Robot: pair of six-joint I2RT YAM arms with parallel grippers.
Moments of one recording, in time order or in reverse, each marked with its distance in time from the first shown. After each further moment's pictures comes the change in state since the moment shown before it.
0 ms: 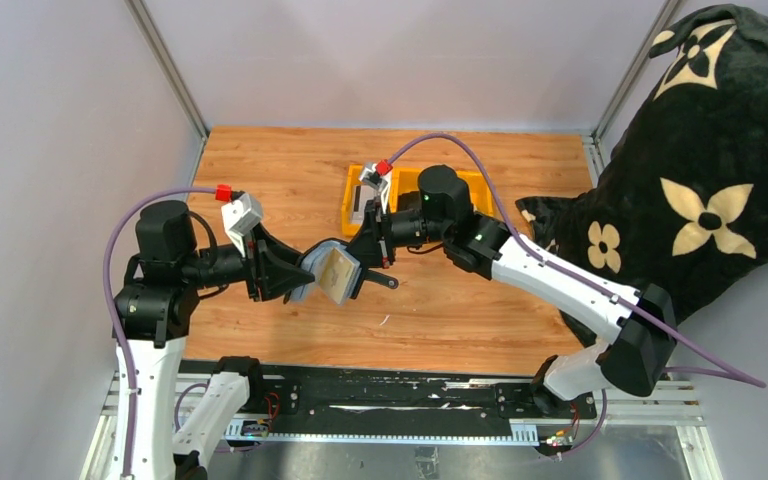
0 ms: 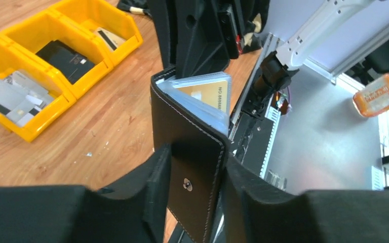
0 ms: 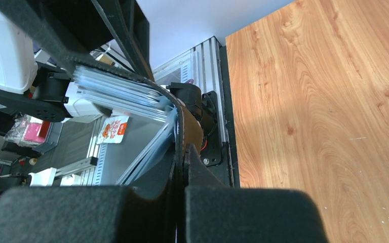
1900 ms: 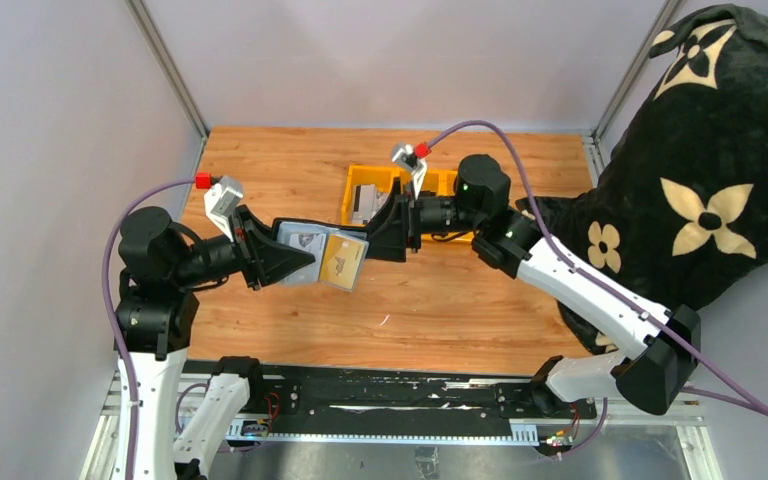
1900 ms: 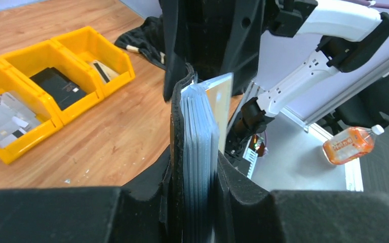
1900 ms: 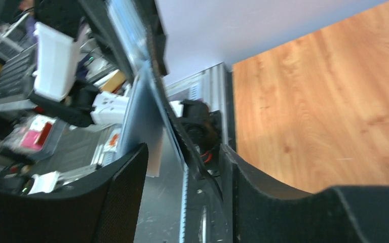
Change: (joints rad) left arm -0.001 -0.058 -0.051 0.356 -0.040 -0.468; right arm -0.074 -0.111 -0.047 0.112 -0.097 0.055
